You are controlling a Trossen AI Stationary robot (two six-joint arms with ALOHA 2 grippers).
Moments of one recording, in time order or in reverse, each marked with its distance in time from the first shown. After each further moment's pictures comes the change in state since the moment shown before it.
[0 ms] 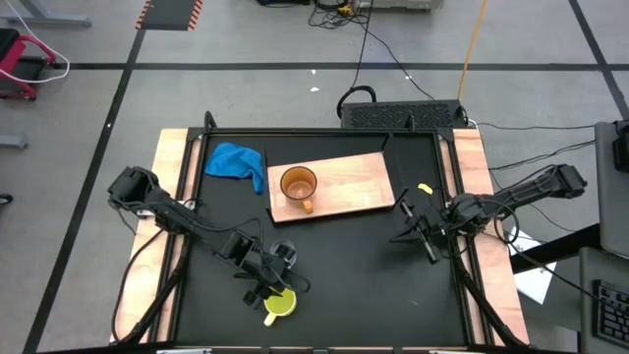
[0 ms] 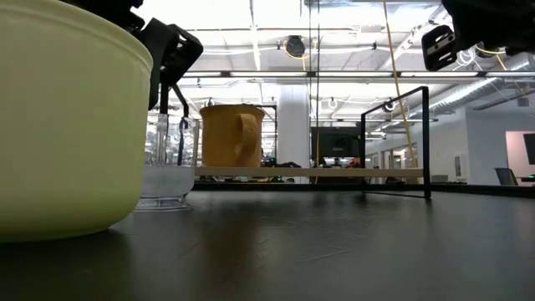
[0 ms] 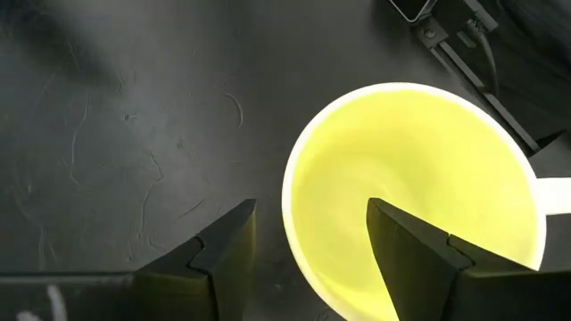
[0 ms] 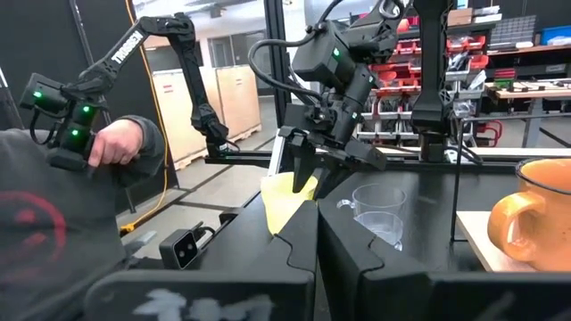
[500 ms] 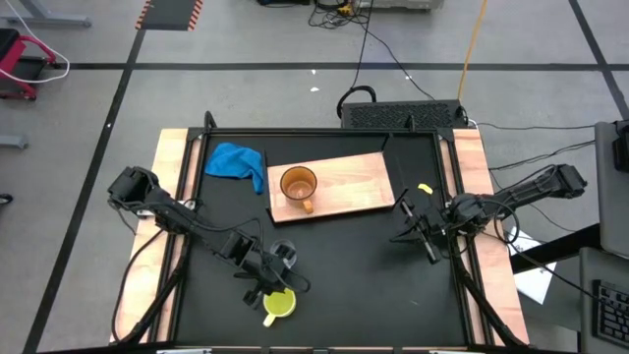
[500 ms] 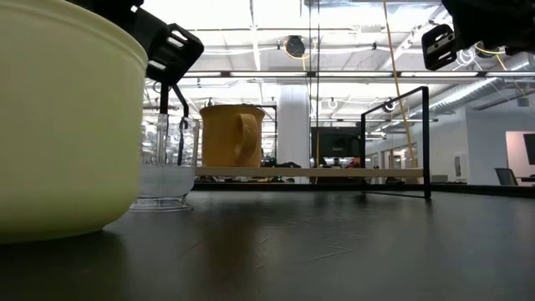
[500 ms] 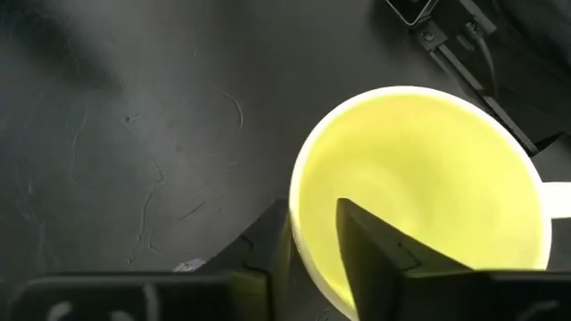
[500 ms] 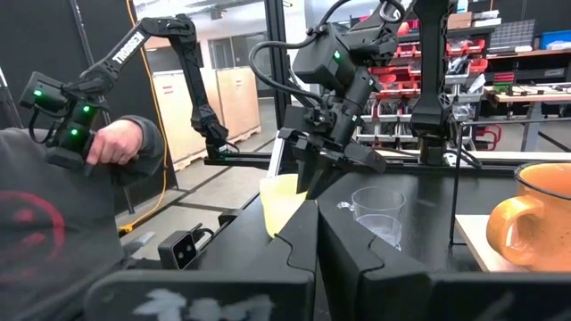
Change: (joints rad) left arm 0.001 0.000 0.000 0.006 0.006 0.000; right arm 0.000 0.000 0.000 0.005 0.000 -0.008
